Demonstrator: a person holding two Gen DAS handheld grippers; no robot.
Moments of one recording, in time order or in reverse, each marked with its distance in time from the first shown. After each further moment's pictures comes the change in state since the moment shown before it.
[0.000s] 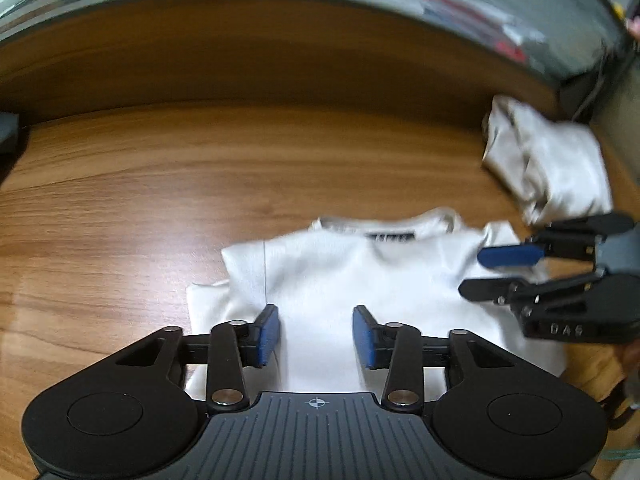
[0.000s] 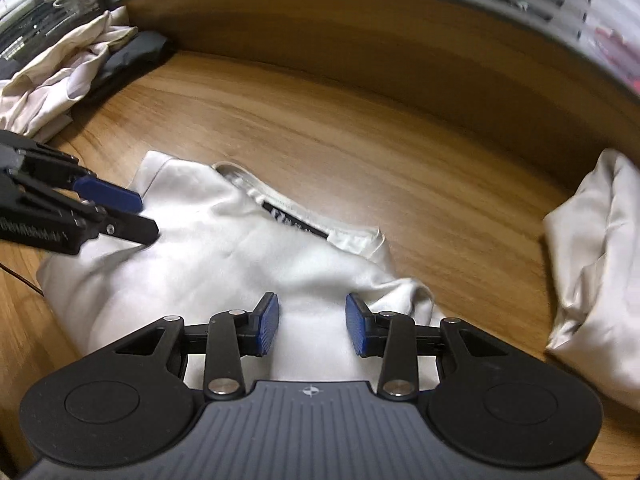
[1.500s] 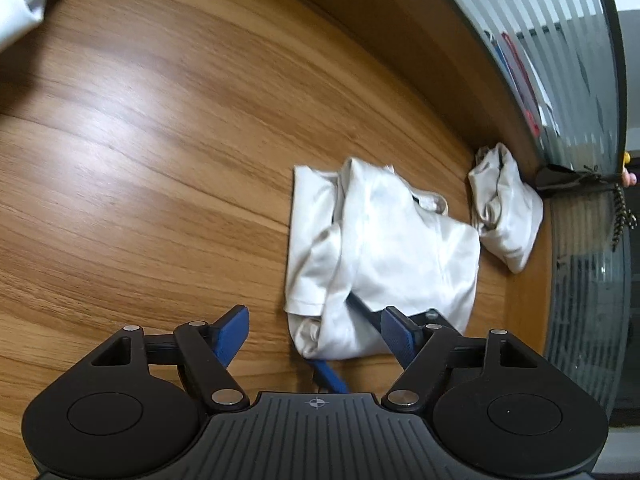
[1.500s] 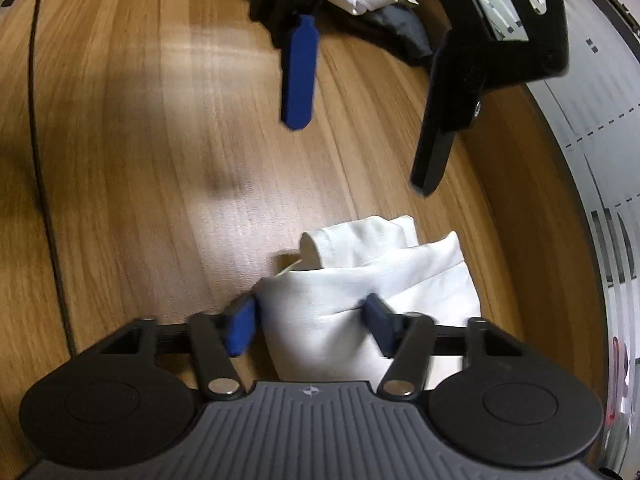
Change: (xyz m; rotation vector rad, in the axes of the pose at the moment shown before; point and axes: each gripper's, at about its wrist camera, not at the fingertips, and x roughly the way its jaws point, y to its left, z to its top) left arm -0.037 0.131 -0.031 -0.471 0.310 -0.327; right arm 0.018 0.271 -0.028 -0.793 0.046 -0.229
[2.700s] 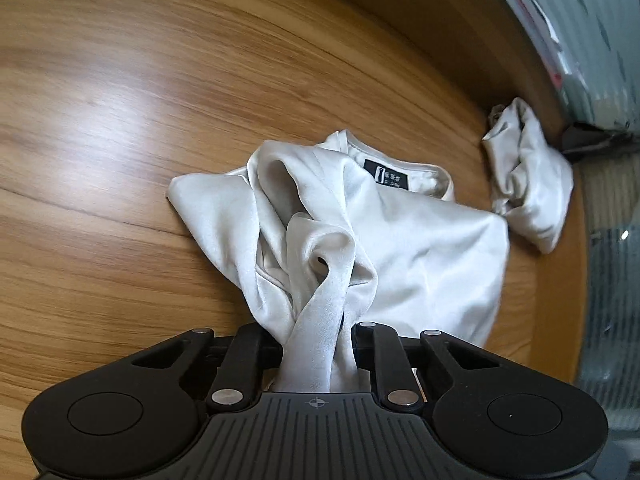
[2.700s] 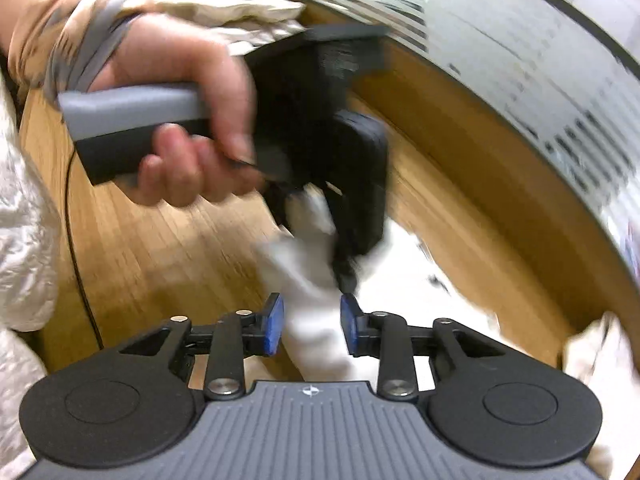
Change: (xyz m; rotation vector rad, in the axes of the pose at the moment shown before) left arm 0.079 -0.059 0.001 0.079 0.009 0.129; right arm -0.124 -0.064 -0.040 0.449 -0.136 0.129
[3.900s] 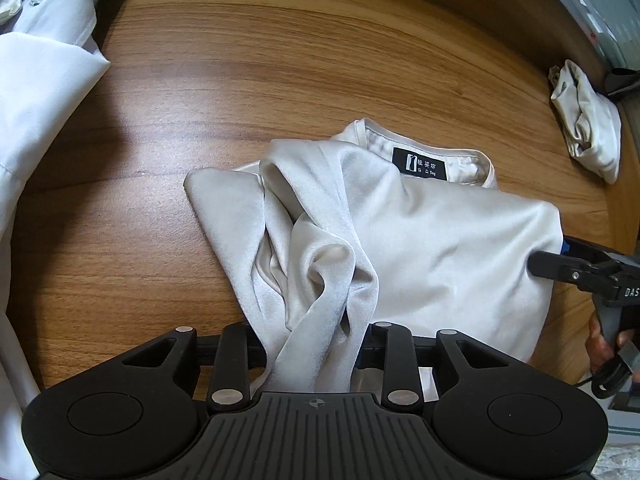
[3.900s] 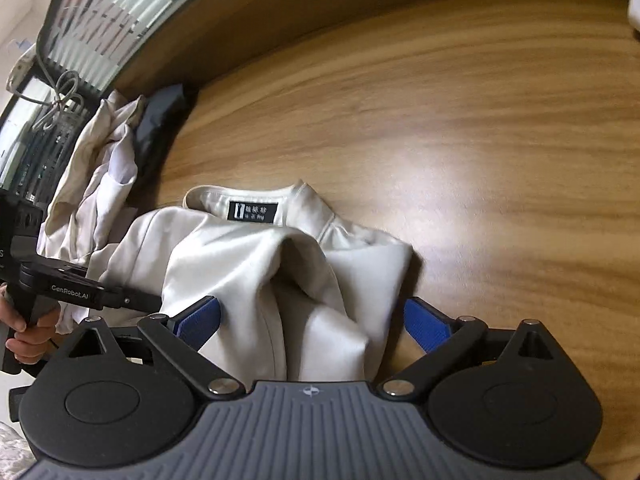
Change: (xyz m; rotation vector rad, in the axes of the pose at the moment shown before) left arm -0.082 0.079 -0.028 0.132 0.038 0.205; right arm 0.145 -0.101 -0.047 0.933 0.056 0.312
